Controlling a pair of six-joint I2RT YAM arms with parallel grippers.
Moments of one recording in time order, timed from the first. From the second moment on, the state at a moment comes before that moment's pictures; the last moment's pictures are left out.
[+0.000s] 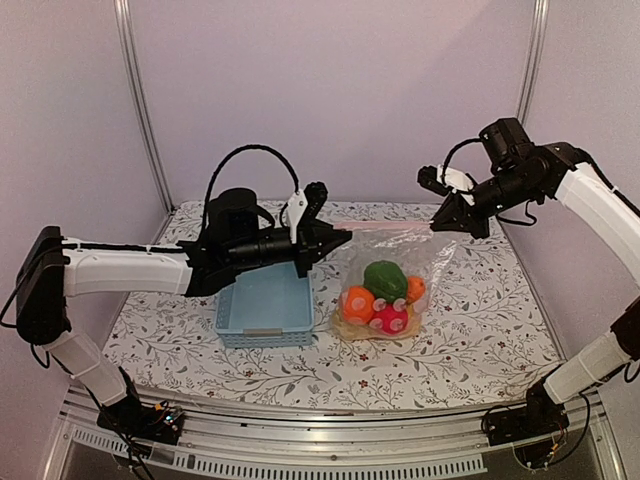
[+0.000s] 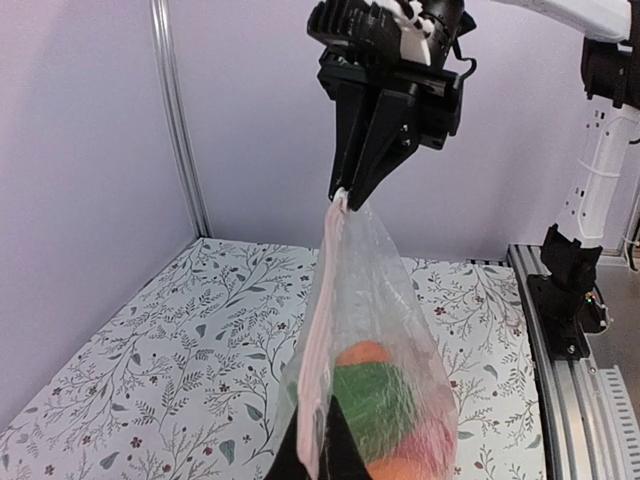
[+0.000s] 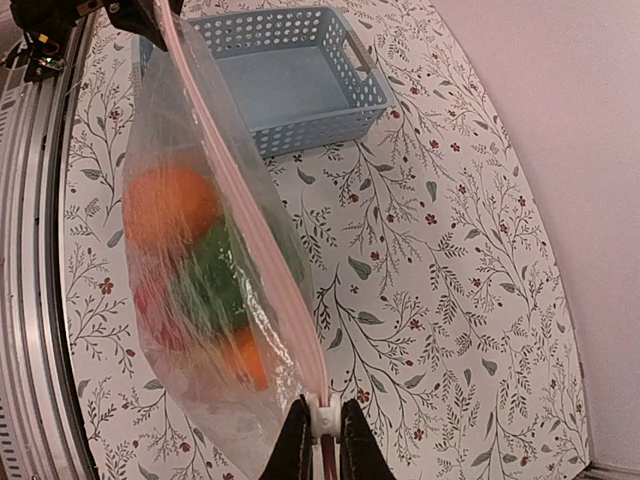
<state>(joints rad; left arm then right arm) -0.87 1.58 1.01 0.52 0.38 0.11 0.43 1.44 1.58 -1.05 -0.41 -0.83</state>
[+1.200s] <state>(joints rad) -0.81 1.66 1.08 0.53 0.42 0.11 0.29 1.37 1.48 -1.05 -0.41 -0.87</state>
